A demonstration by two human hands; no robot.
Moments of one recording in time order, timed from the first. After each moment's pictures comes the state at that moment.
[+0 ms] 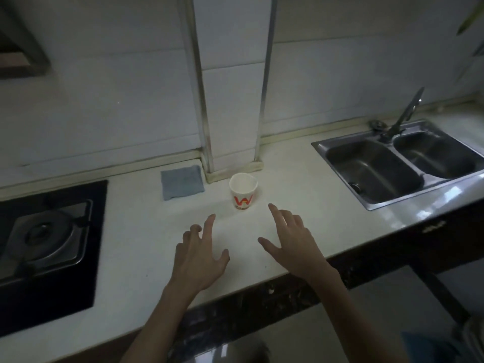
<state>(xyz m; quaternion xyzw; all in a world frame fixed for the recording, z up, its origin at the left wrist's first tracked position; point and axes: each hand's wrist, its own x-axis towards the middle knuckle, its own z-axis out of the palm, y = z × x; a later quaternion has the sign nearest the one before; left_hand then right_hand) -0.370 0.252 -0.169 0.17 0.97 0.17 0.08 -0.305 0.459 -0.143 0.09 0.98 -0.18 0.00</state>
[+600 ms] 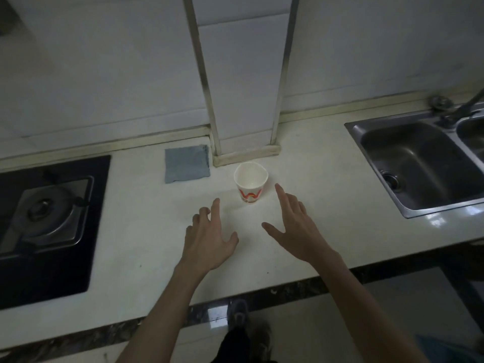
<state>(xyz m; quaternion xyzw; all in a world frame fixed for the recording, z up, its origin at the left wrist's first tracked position) -0.427 0.313 -0.202 0.11 0.97 0.16 0.13 -0.391 0.525 -0.211 0.02 0.96 -0.27 0.03</state>
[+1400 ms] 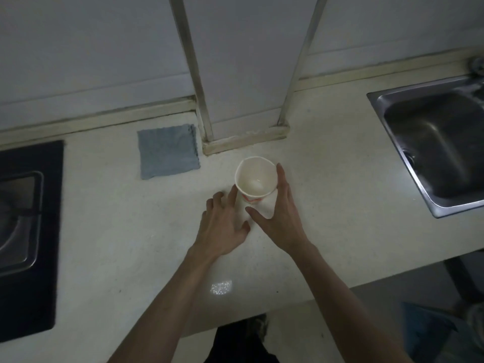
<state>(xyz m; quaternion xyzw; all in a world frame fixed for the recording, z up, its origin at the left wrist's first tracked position) -0.524 0.348 -0.276 0.16 0.94 0.20 0.22 -0.483 0.497 -0.286 0.13 0.88 -0.46 -0.02</state>
